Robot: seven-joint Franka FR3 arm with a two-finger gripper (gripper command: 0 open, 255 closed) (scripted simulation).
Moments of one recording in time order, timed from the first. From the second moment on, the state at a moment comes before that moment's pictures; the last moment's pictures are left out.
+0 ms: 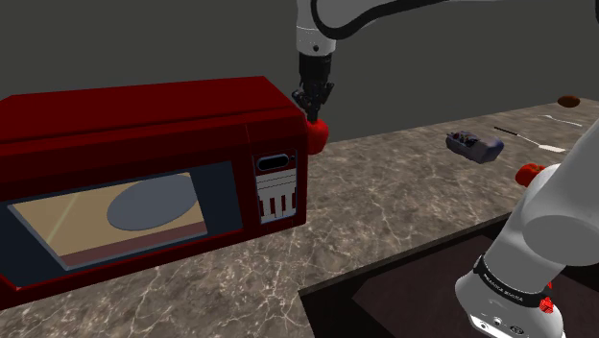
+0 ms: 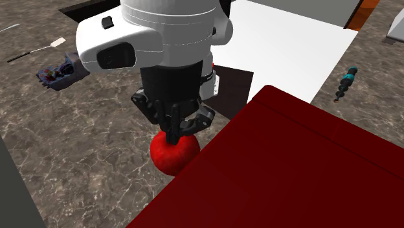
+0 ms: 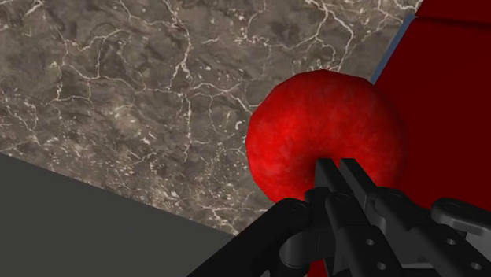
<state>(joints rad) 0.02 -0.11 0.24 -1.90 -0.07 1.85 0.31</state>
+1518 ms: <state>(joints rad) -0.14 -0.47 -0.08 -2.21 -0.10 1.84 -0.16</state>
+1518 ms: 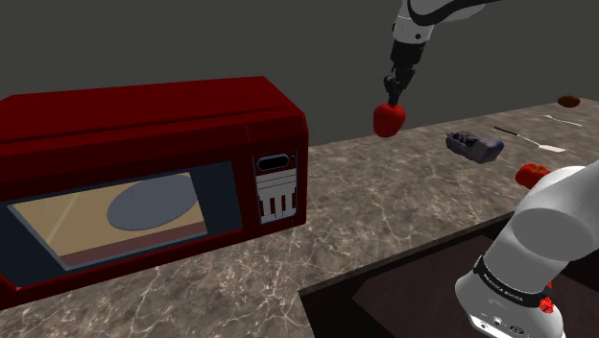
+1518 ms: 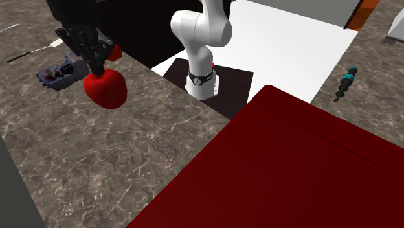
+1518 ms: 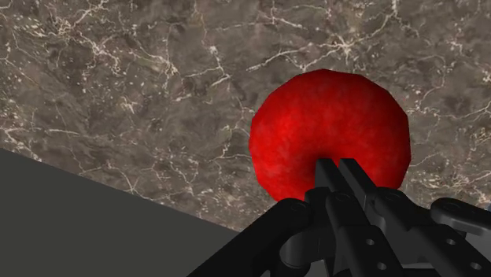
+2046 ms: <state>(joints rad) -0.21 -0.49 -0.23 -2.22 -0.15 1.85 -0.36</state>
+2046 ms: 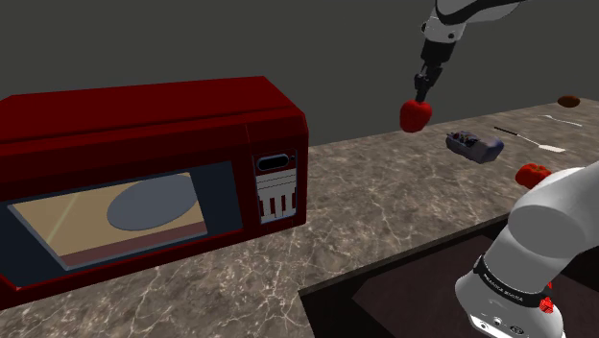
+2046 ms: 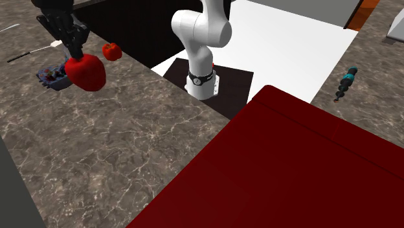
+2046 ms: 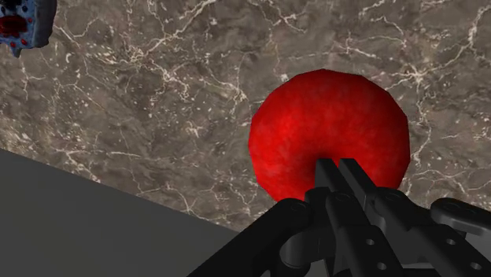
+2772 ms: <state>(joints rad) -0.29 -0.42 -0.45 -2.12 -0.19 1.85 -0.64</state>
